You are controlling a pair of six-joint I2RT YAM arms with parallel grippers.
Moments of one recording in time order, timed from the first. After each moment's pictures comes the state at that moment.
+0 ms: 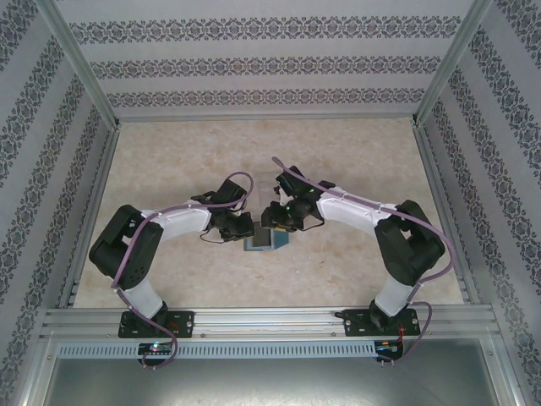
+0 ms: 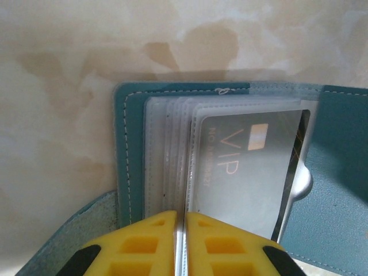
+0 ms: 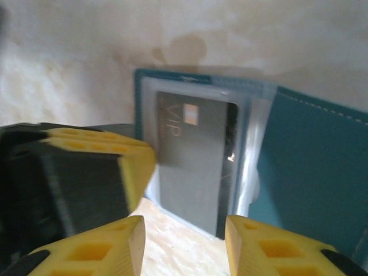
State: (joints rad) left arm -0.55 1.69 0.91 -0.38 0.34 -0.76; right arm 0.66 1.73 1.09 -0.50 -0.42 0.75
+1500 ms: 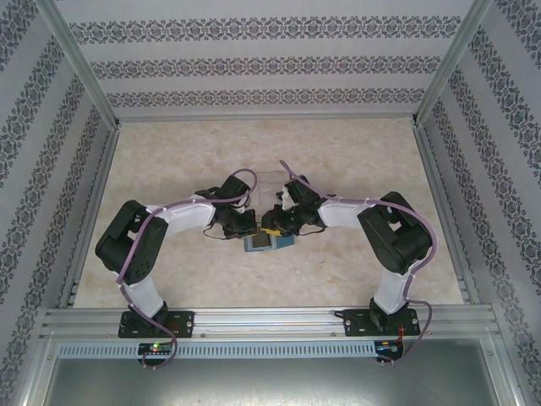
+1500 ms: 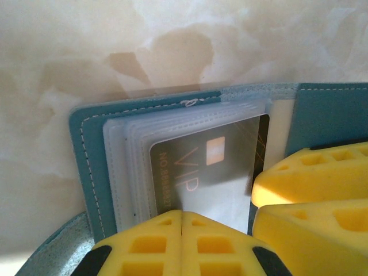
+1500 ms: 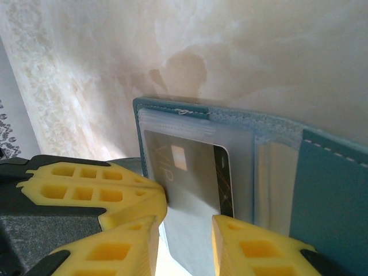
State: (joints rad) left arm -0.55 1.75 0.99 -0.43 0.37 -0.74; right arm 0.59 1.83 0.94 -0.09 -0.63 0.87
